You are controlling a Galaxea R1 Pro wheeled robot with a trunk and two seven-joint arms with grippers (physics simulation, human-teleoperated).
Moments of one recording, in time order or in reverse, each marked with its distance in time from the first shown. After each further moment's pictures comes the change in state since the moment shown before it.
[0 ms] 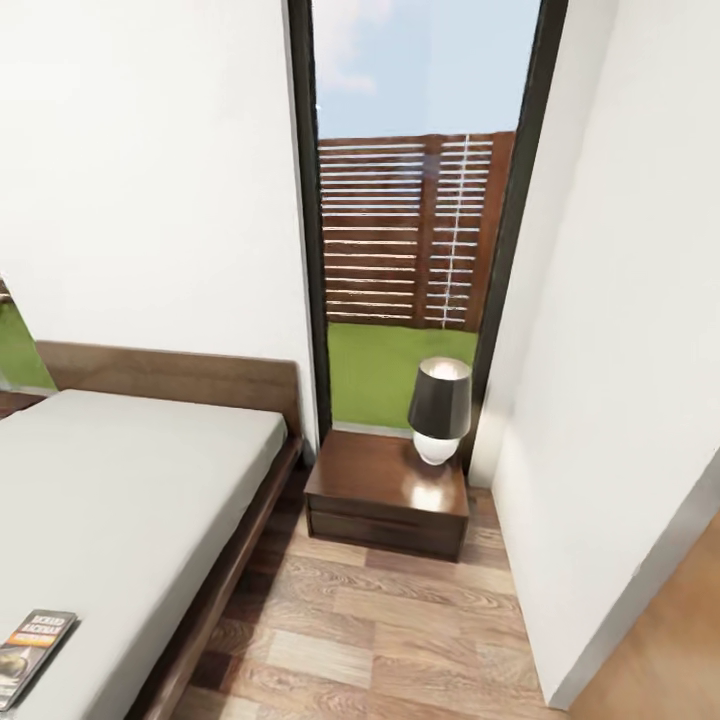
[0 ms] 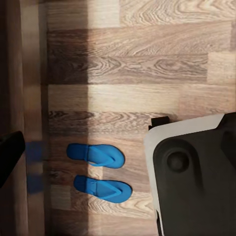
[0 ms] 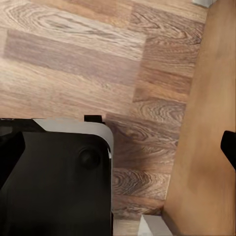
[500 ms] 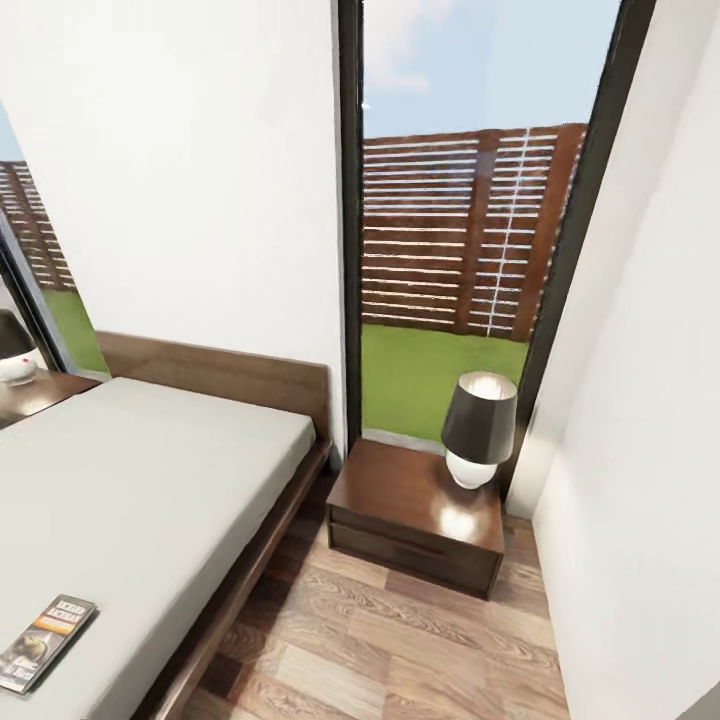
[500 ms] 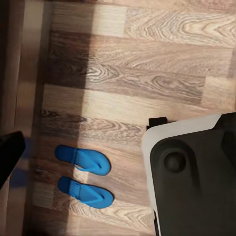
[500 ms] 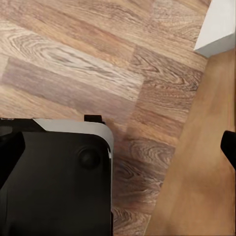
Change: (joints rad) left arm 0.000 -0.006 0.000 0.000 0.000 0.000 0.000; right arm 0.000 0.000 0.001 0.000 0.001 0.000 0.000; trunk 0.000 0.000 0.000
